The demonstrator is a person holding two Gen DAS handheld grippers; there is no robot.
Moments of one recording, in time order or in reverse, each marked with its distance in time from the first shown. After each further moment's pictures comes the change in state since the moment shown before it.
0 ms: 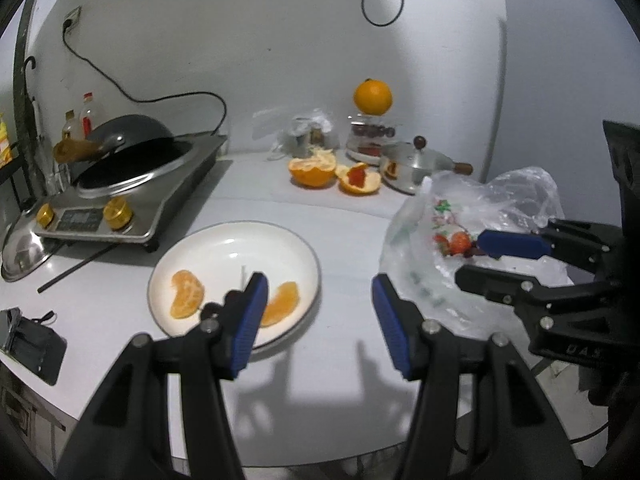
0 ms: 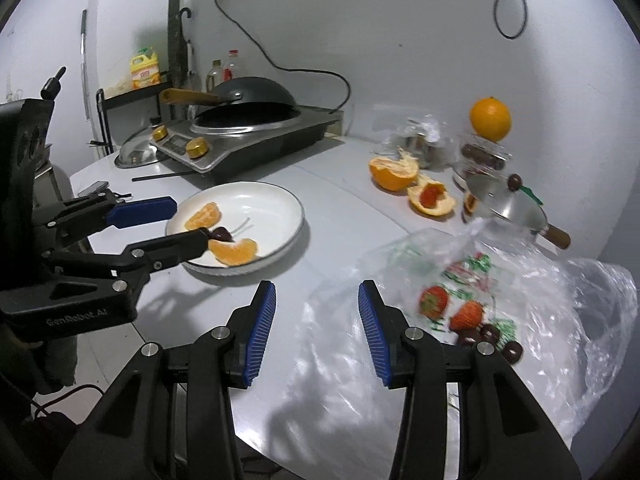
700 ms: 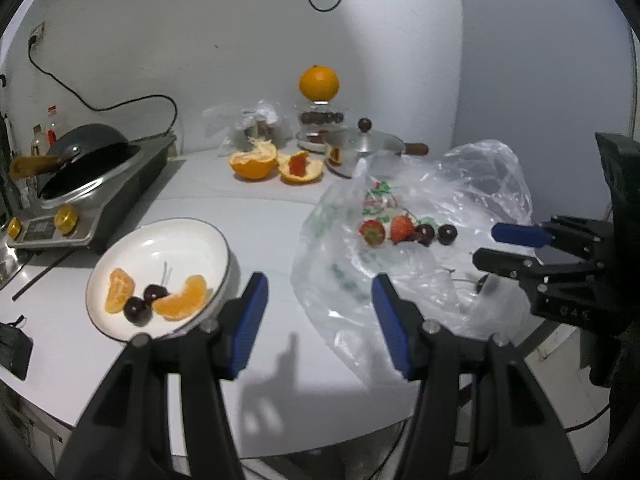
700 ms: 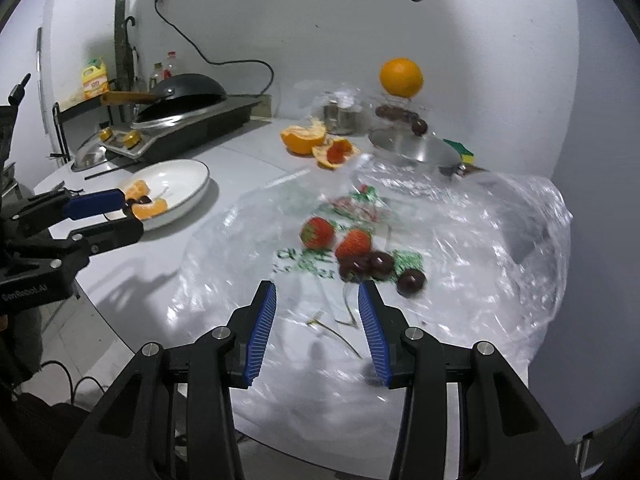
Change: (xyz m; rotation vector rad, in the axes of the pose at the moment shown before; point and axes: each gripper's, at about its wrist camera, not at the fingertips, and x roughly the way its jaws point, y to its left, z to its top) left arm 0.012 -0.076 -0.006 0.062 0.036 -0.070; right arm -0.037 -0.086 -0.061 0.106 0.037 -0.131
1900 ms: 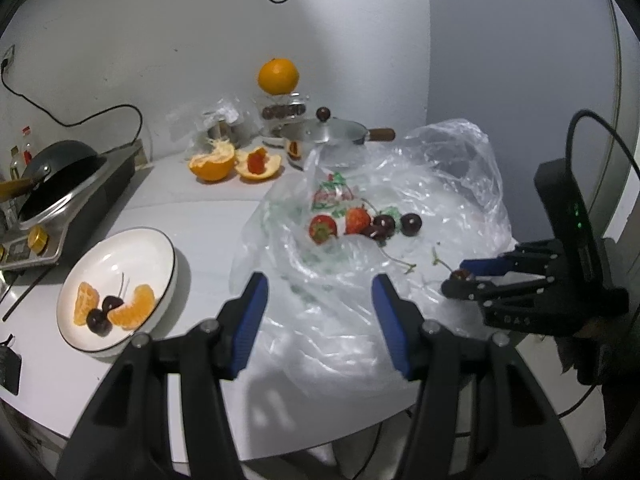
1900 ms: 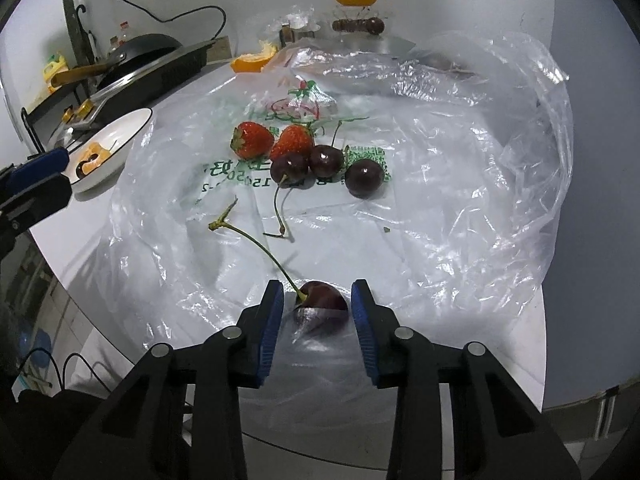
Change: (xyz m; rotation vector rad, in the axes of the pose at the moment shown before) left arm 0.013 -0.050 0.005 0.074 0.027 -0.038; right arm 0.039 -0.050 -0.041 0.134 0.227 0.006
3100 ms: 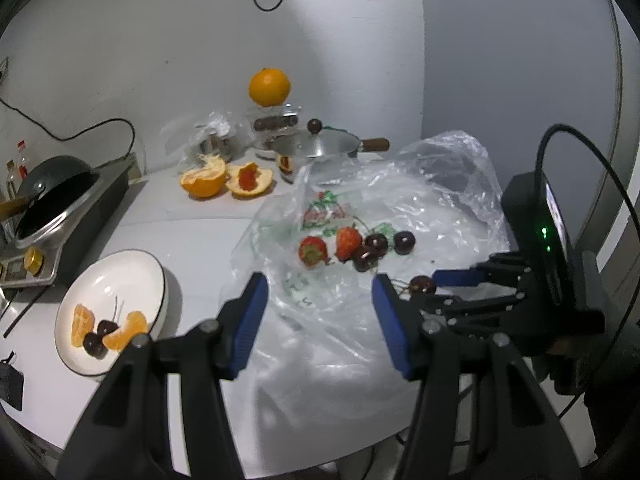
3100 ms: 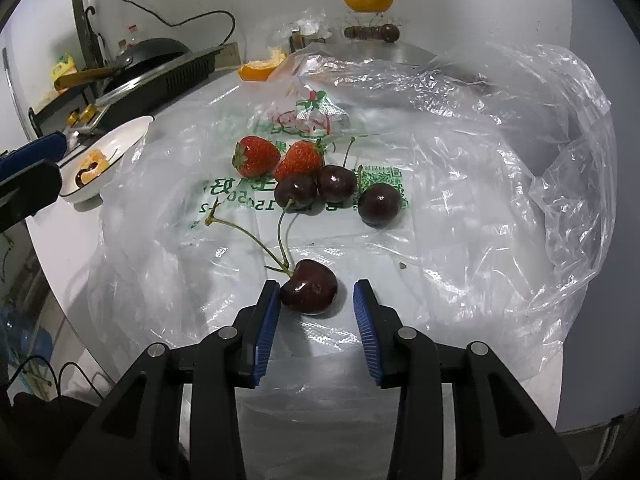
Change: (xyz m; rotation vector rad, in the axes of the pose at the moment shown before) left arm 0.010 -0.012 0.021 0.026 -0.016 -0.006; right arm 0.017 0.000 0.015 -0.020 -0.042 0.041
